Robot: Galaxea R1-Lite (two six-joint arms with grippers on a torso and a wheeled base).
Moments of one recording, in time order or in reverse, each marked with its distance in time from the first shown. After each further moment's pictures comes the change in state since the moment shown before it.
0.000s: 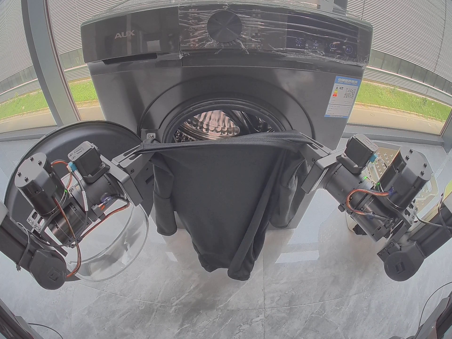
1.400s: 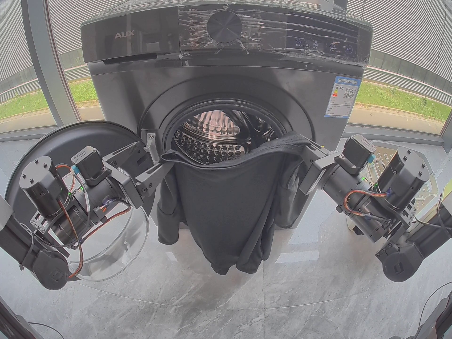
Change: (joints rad) left arm 0.011 0.027 0.010 0.000 -0.001 -0.051; right arm 0.011 0.007 -0.005 0.004 -0.011 0.007
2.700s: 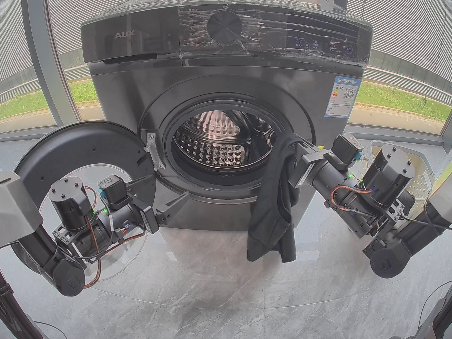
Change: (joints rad) left arm -0.014 0.153 0.041 -0.002 0.001 0.031; right arm 0.007 0.066 -0.075 0.013 -0.072 0.035
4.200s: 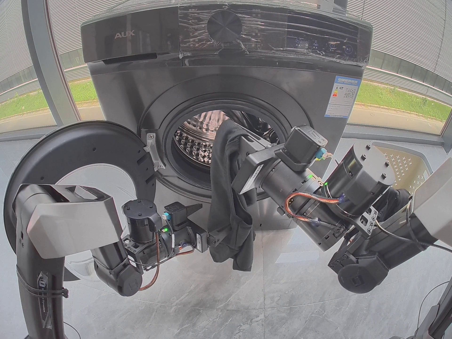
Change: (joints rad) left arm -0.126 0.416 -0.269 -0.001 0.000 0.041; right arm 0.206 0.069 -0.191 0.013 0.017 0.002
